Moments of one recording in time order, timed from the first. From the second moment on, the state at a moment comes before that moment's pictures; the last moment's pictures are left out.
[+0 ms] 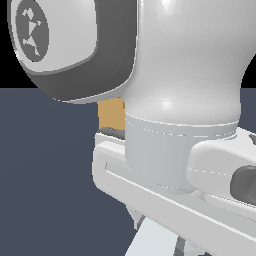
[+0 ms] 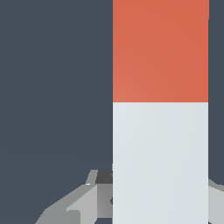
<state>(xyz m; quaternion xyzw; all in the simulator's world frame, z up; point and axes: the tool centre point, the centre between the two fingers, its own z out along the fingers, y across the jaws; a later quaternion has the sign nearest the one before) 0.041 -0.188 0.020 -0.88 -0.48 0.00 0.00</state>
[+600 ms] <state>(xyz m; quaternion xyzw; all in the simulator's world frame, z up) 0.027 -0.126 0.041 -0.86 -0.51 0.00 0.00</state>
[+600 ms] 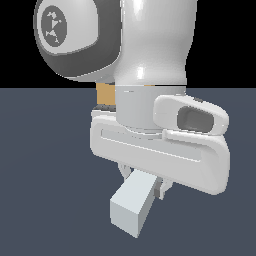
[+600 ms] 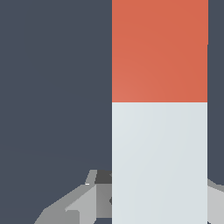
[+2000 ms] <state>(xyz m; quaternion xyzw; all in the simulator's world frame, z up) -0.047 0.077 0.121 -0.79 -0.61 0.00 0.00</state>
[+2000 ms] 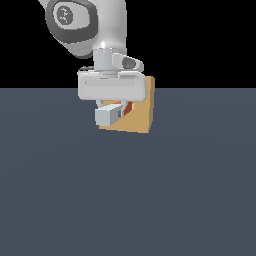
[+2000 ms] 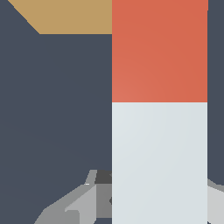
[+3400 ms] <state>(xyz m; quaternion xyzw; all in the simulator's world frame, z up) -0.022 0.174 0.122 -0.79 -0.61 0.00 0.00</state>
